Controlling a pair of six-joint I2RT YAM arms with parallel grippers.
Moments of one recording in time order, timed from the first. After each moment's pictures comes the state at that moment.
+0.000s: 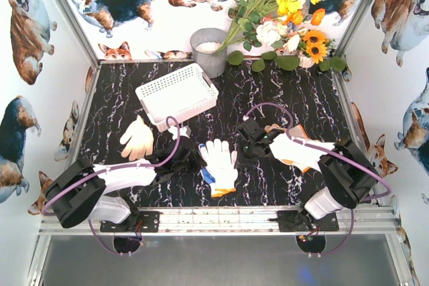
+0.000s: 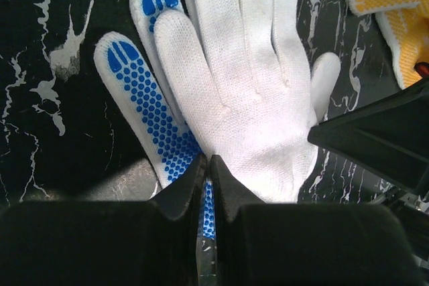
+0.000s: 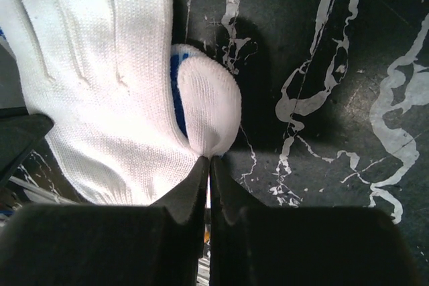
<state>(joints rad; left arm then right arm) -0.82 1.34 0.47 0.13 -0.07 -1.01 0.69 1.52 0.78 -0.39 -0.15 0.76</state>
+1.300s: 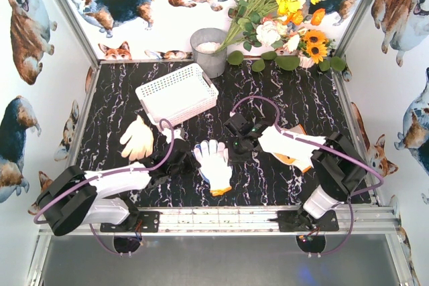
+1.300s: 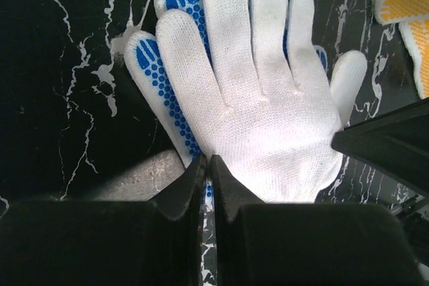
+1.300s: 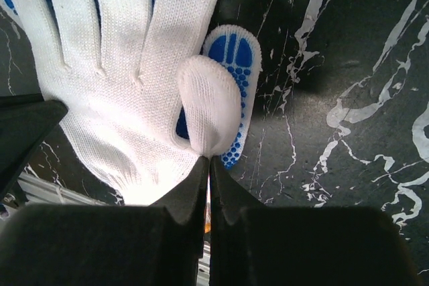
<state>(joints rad) -0.81 1.24 0.43 0.06 -0.13 -1.01 0.76 1.59 0.97 -0.55 -0.11 0.71</state>
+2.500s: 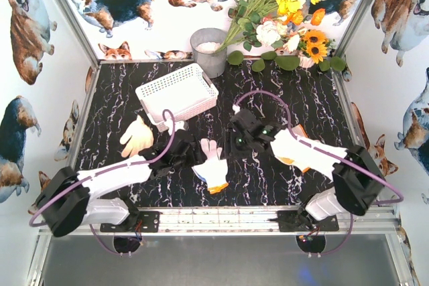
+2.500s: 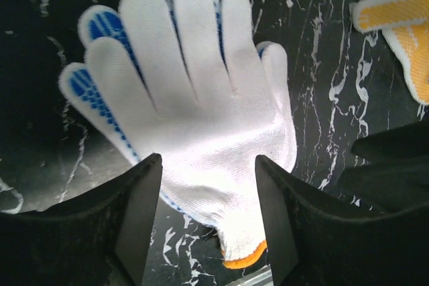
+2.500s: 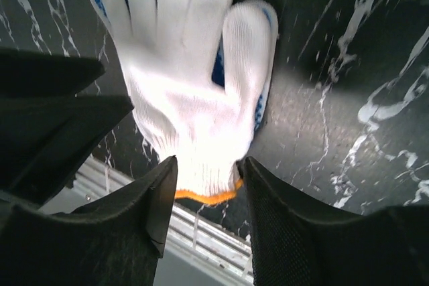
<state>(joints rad) -0.81 1.22 0.58 -0.17 -0.17 -0.95 0.76 1.45 0.96 -0.49 -0.14 0.70</state>
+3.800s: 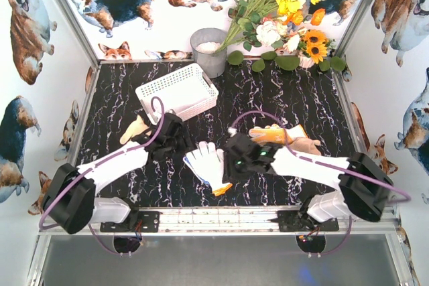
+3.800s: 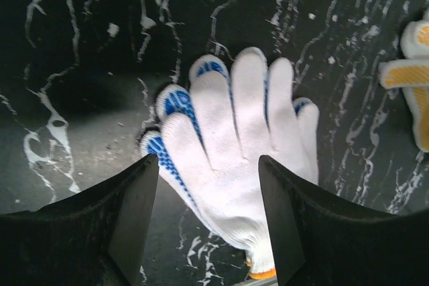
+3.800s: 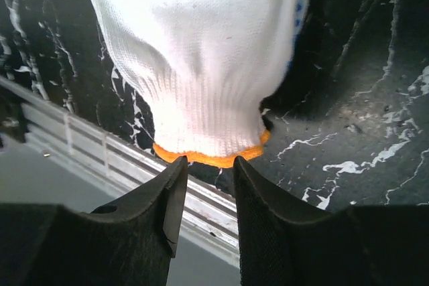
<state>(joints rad) -0.59 1.29 0.70 -0.30 -0.03 -0.90 0.92 1.34 0.75 -0.42 -0.16 0.82</state>
